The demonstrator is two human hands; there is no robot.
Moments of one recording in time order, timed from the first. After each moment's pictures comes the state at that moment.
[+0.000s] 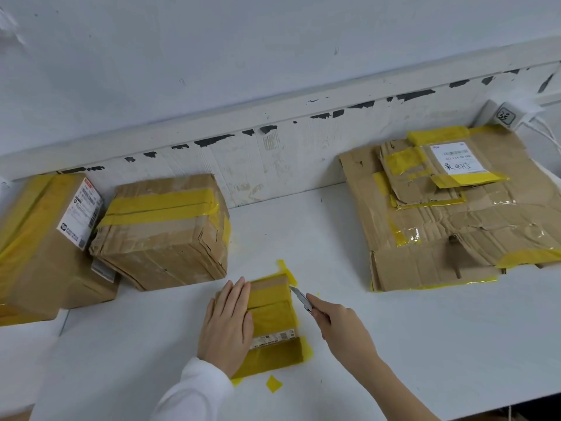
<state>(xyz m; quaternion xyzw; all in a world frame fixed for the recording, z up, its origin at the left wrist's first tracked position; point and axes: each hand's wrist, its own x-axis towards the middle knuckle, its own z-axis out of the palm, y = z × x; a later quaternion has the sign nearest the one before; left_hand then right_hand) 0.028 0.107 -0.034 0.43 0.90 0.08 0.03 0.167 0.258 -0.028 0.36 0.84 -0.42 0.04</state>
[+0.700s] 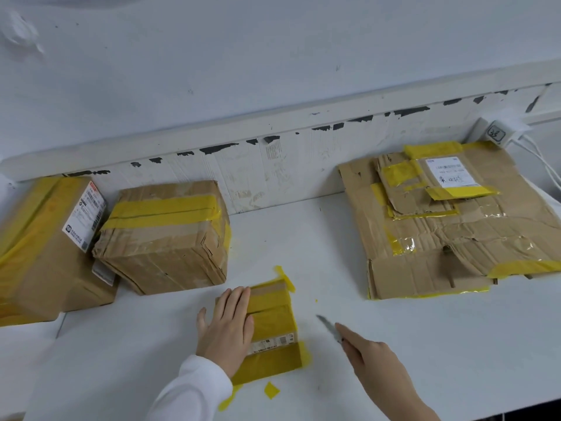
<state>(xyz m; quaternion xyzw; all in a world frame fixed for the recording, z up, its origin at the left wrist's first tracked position) 0.023 0.108 -0.038 0.37 0.92 -0.02 0.11 0.225 0.259 -0.033 0.38 0.86 -0.34 0.09</state>
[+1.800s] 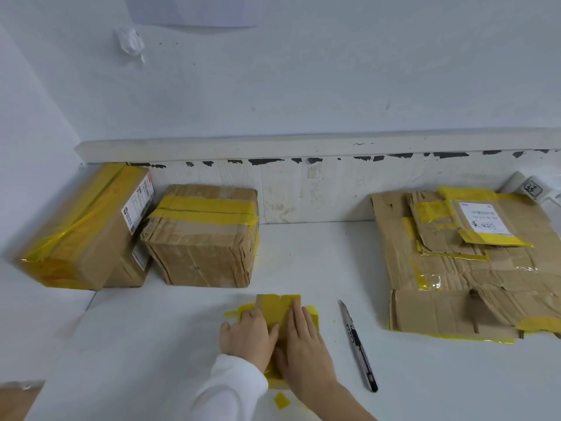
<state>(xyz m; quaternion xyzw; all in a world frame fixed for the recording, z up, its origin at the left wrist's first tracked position) 0.038 0.121 -0.014 0.25 0.96 -0.04 0.11 0.119 0.195 -0.025 0.21 0.96 -0.17 0.02</state>
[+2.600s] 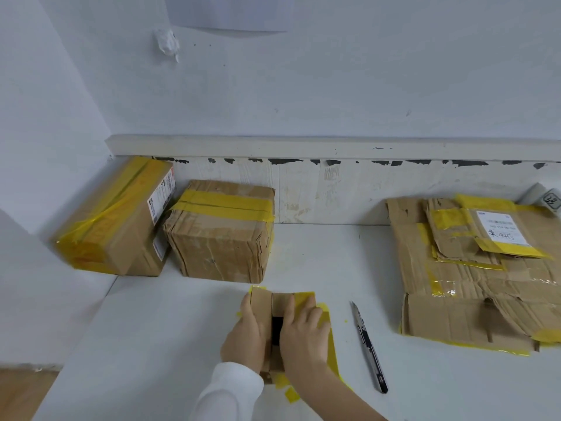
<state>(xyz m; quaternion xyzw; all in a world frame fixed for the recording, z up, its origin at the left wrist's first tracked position) 0.037 0.088 -0.022 0.10 0.95 0.21 0.20 0.091 0.171 -0.008 0.26 0.95 -0.06 0.17</state>
